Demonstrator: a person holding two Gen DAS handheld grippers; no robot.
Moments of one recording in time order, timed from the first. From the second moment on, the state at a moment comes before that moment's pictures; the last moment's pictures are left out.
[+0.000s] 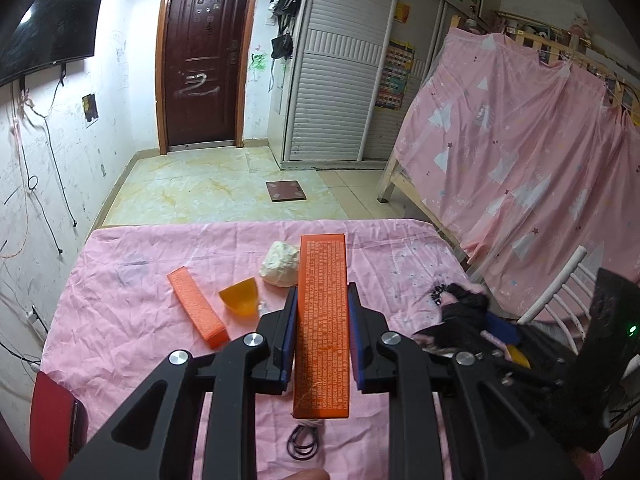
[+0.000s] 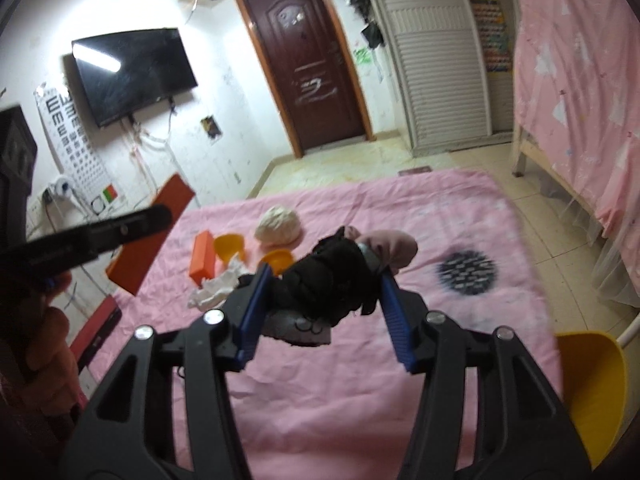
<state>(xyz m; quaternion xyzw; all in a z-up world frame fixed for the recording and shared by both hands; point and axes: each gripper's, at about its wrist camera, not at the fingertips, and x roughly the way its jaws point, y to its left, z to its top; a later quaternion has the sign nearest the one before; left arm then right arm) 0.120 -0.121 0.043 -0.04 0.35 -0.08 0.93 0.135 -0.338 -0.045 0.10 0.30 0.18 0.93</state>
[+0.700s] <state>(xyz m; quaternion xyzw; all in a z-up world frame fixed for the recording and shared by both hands) 0.120 -0.240 0.044 0.01 0.36 -0.16 0.92 0.091 -0.485 -0.030 0.15 0.23 0.03 0.96</state>
